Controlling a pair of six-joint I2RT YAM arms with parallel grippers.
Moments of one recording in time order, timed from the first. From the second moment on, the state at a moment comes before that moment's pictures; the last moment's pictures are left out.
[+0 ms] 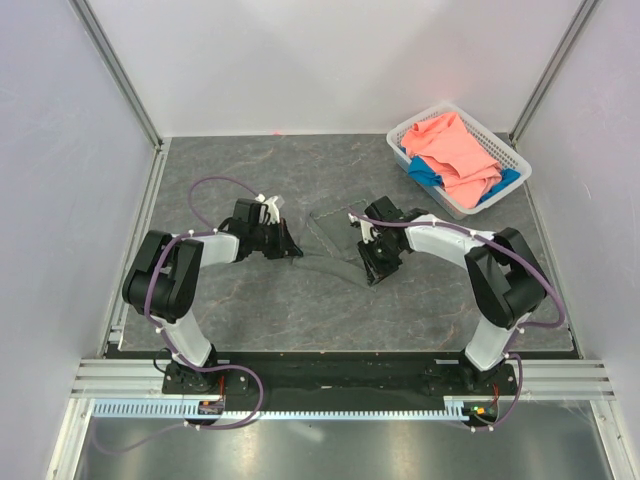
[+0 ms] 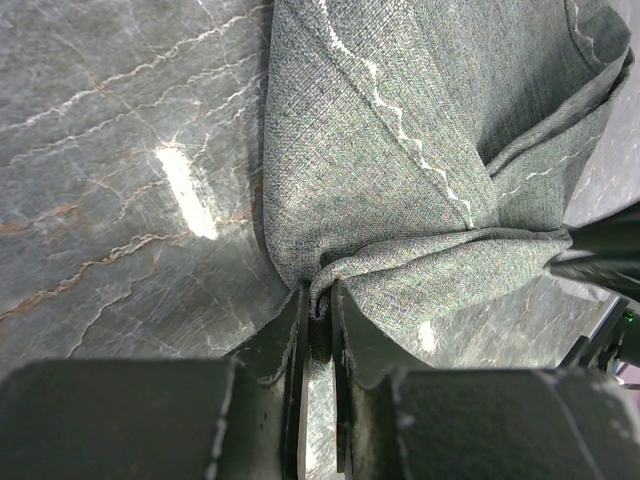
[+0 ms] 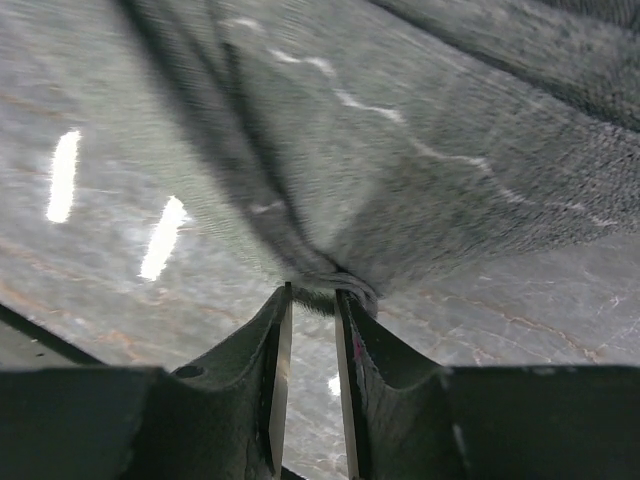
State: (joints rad) left arm -0.29 1.75 0.79 0.12 0.55 -0.40; right arm 0.56 1.74 1.10 -0.64 -0.24 0.09
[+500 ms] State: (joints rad) left arm -0.30 1.75 0.85 -0.02 0.54 -0.40; right arm 0.57 1.73 1.12 -0.67 -0.23 0.07
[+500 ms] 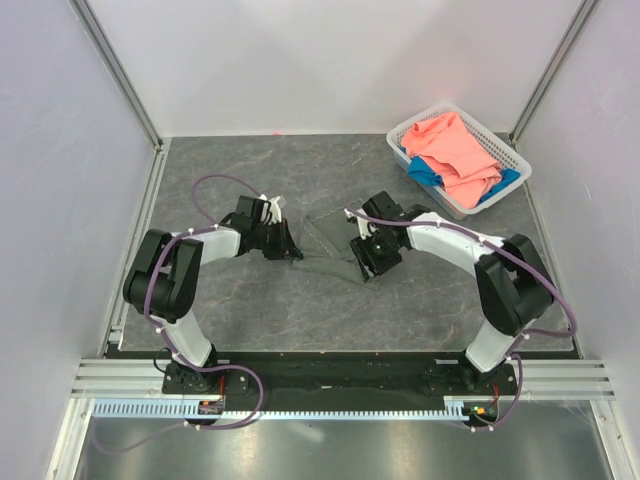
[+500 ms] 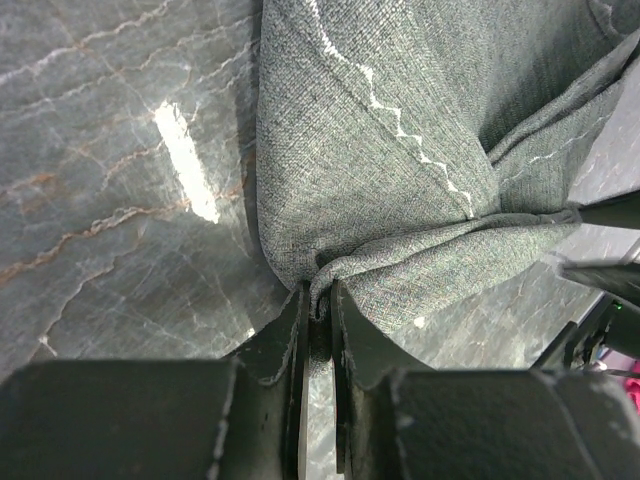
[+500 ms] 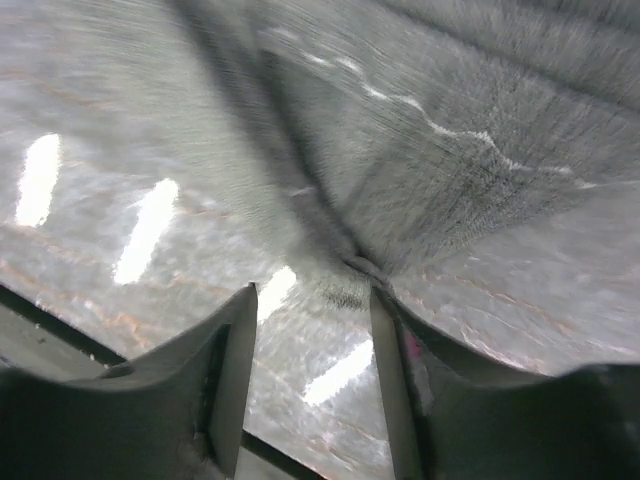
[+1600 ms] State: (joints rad) left arm -0.30 1.77 0.93 -0.24 0.56 -0.40; right arm 0.85 1.90 1.23 -0.32 -0.12 -0.29
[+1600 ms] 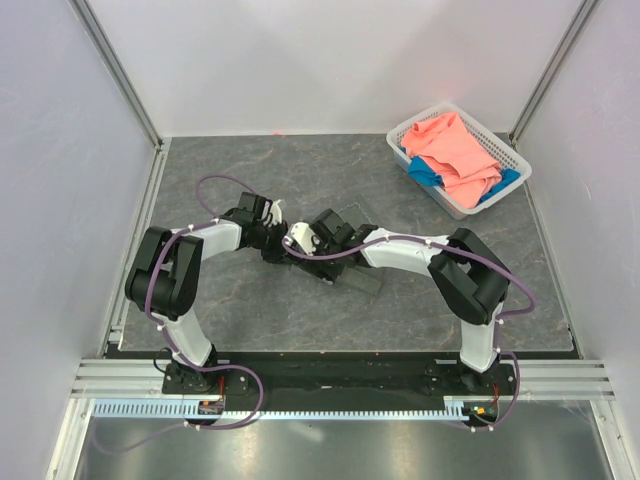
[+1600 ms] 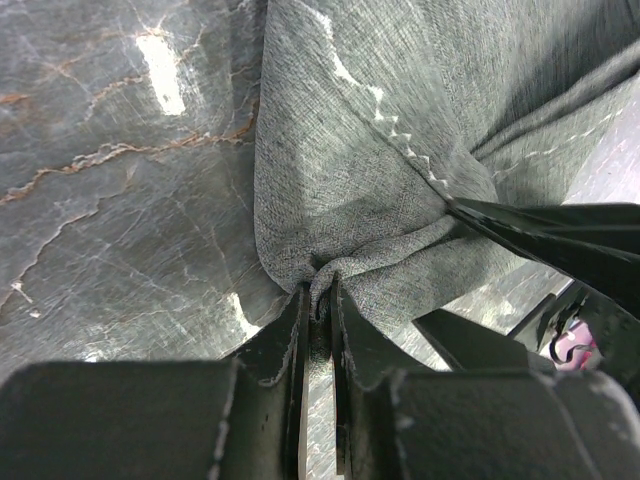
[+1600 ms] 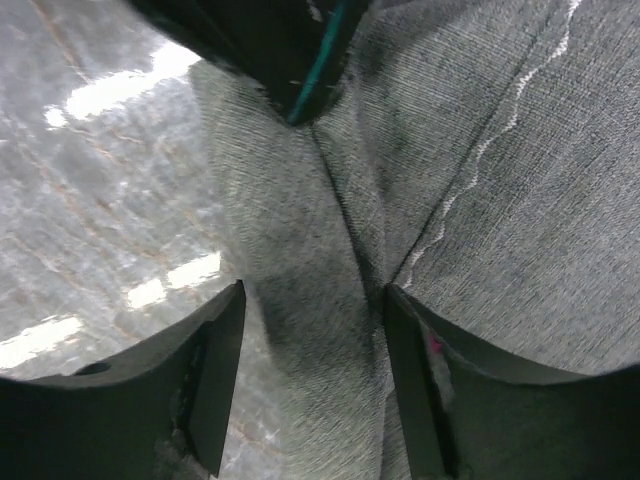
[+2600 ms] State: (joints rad) left arm -0.29 1.47 0.64 -0.01 0.54 -0.49; right arm 0.71 1.95 1.23 -0.32 -0.55 -0.20
